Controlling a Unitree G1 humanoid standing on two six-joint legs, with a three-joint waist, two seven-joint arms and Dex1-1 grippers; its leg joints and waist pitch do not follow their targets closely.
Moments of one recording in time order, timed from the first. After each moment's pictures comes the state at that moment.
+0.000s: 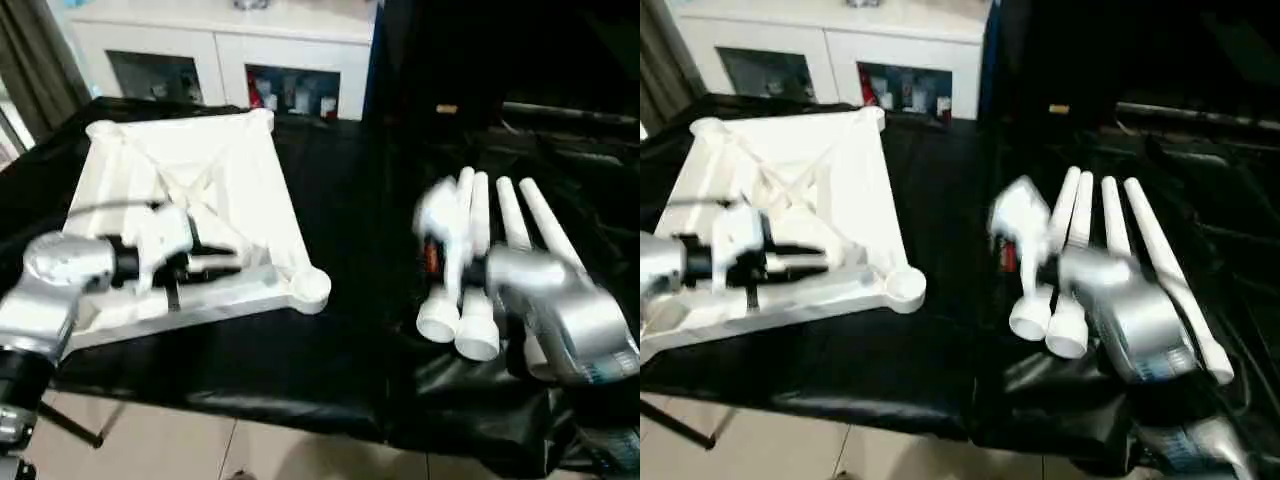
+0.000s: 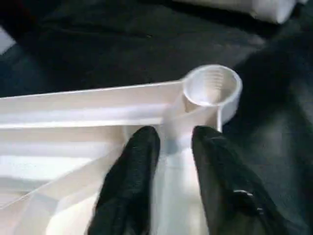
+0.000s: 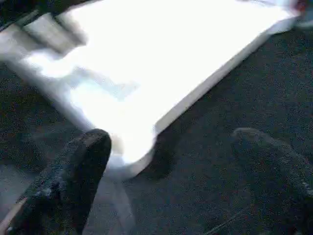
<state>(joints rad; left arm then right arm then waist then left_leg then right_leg) -0.48 0.73 -0.11 0.36 -0.19 0.01 -1.15 -0.50 -0.40 0.11 -0.04 0.26 0.69 0.69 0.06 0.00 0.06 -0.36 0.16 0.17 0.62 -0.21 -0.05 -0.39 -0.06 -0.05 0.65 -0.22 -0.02</state>
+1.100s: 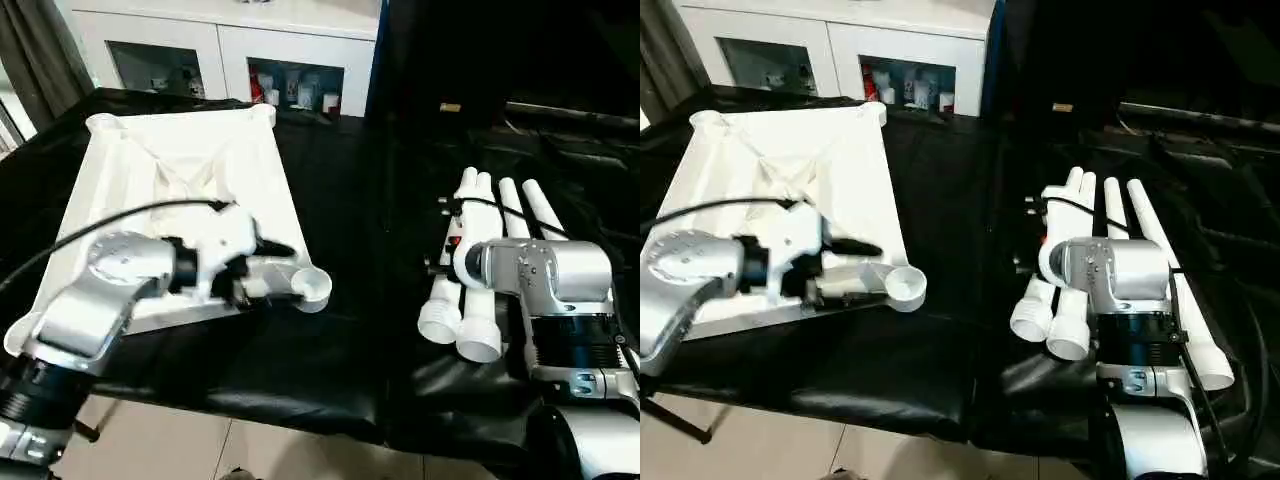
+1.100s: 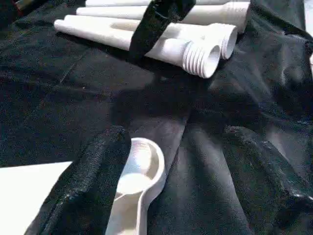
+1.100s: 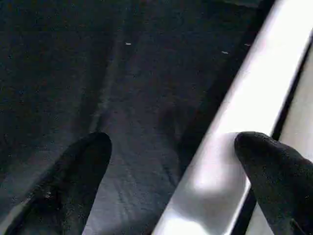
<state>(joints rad) -0.45 0.65 -0.22 -0.05 -0.24 0.34 -1.13 -0.68 -0.24 -0.16 0.21 0.18 1.29 0.14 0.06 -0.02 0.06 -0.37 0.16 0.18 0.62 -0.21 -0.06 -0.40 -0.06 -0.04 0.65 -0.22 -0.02</state>
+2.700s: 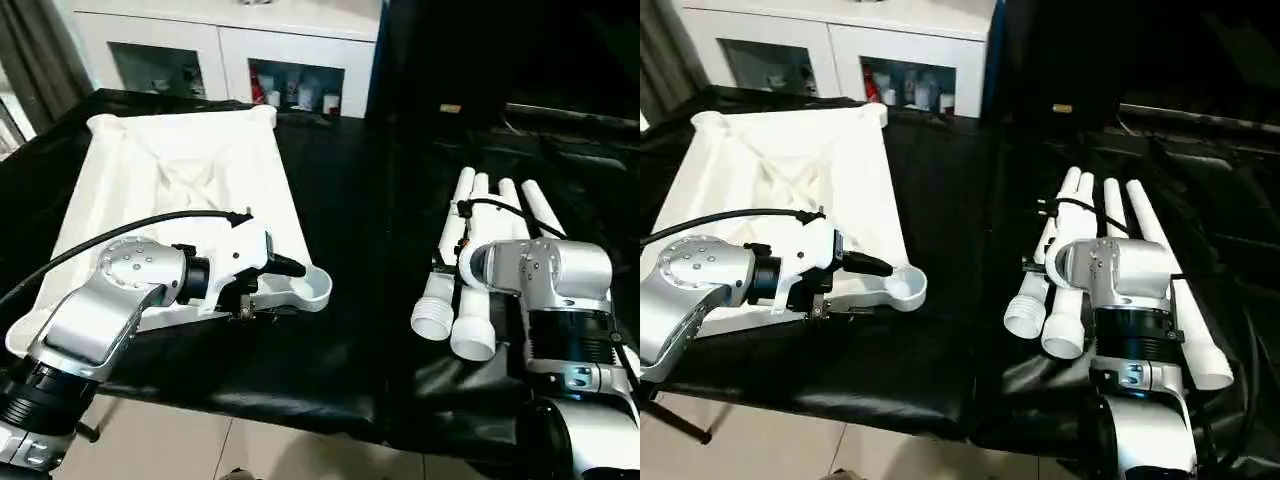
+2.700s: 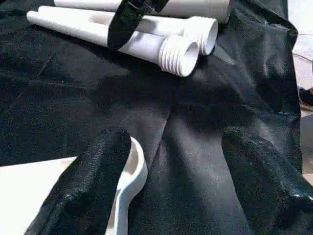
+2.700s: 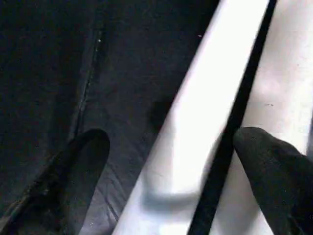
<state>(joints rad) -0.44 0.65 -0.26 -0.07 -0.23 0.37 -1.16 -0.70 -0.20 -0.24 0.29 0.18 1.25 0.08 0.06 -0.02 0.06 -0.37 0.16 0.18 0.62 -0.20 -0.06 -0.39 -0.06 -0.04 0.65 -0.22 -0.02</state>
